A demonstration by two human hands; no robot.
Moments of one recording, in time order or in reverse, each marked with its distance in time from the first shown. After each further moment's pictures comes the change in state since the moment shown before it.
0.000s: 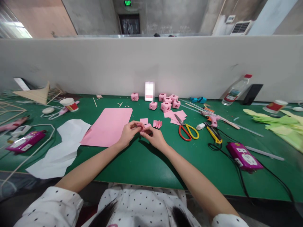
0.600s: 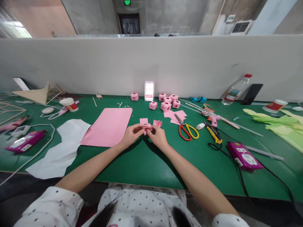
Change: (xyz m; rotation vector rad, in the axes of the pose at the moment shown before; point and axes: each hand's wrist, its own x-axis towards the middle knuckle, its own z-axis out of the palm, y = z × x) left_hand -0.010 0.007 0.005 0.037 -0.193 0.025; right_hand 0.001 0.000 -0.006 -0.198 0.187 0.040
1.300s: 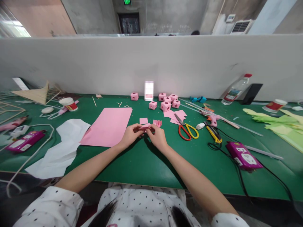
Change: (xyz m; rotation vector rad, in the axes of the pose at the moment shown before) left_hand 0.004 -0.012 -0.001 0.158 0.082 -0.096; right_hand -0.002 -0.004 0.001 0.070 0.010 -0.033
